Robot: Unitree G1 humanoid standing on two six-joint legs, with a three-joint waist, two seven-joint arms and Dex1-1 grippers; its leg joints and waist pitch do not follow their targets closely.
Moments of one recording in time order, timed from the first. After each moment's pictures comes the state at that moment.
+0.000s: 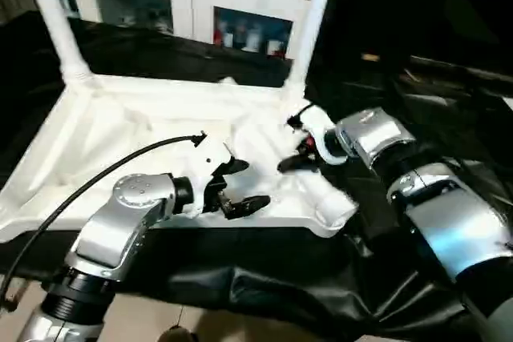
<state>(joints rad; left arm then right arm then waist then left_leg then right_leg) -0.36 0.42 -0.20 -0.07 -0.20 0.55 -0.87 -1.14 -0.20 0.33 1.18 -0.10 0.58 0.97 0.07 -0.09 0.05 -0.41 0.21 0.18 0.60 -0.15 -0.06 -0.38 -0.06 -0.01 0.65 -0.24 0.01</state>
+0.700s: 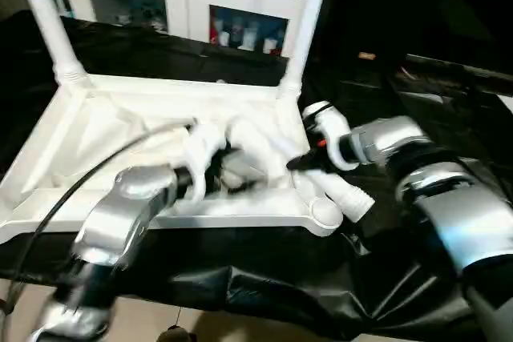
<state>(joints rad) -0.45 0.31 -0.09 0.01 -0.23 0.62 -0.69 -1.14 -0.26 0.10 1.29 0.03 0.63 0.90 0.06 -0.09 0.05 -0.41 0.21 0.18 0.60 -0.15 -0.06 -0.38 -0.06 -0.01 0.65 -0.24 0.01</state>
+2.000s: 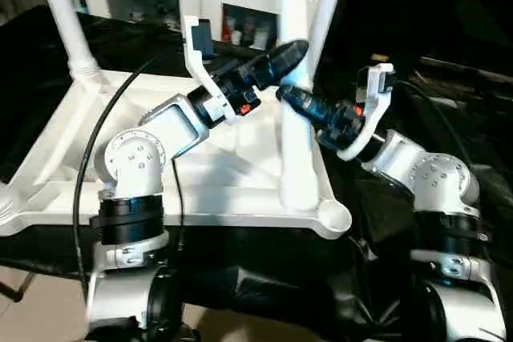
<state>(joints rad) -0.75 0.04 0.27 0.06 -0.76 0.91 -0.50 -0.66 -0.13 -0.22 0.19 0.66 0.90 0.88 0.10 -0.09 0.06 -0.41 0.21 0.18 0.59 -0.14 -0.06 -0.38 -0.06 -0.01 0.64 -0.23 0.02</state>
